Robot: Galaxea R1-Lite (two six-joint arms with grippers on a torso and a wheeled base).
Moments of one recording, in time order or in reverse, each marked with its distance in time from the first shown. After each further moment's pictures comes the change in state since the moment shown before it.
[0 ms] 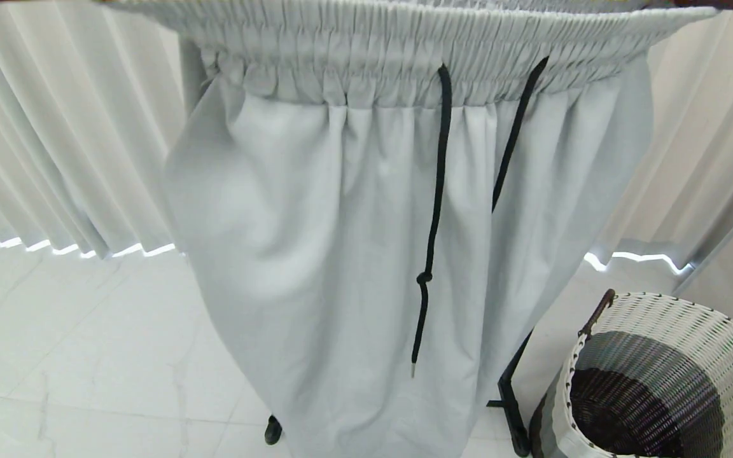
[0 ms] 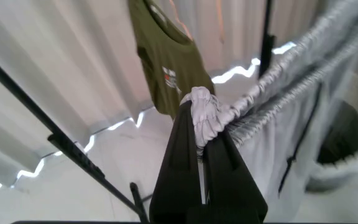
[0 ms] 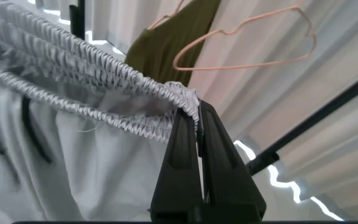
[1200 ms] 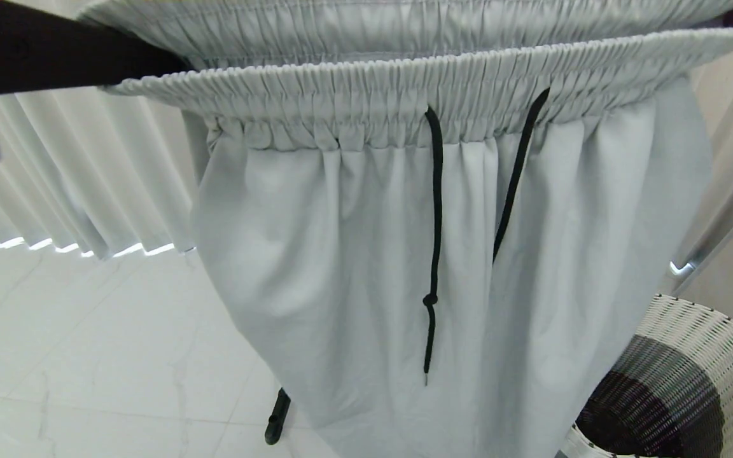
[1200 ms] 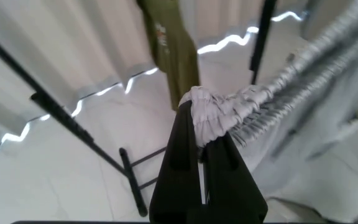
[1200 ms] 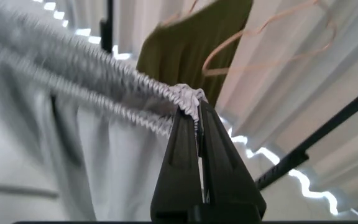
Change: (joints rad) left arm 0.022 -0.013 -0.026 0.230 -0.014 -0.181; right arm 0.078 -0.120 0.216 -0.134 0.003 0.073
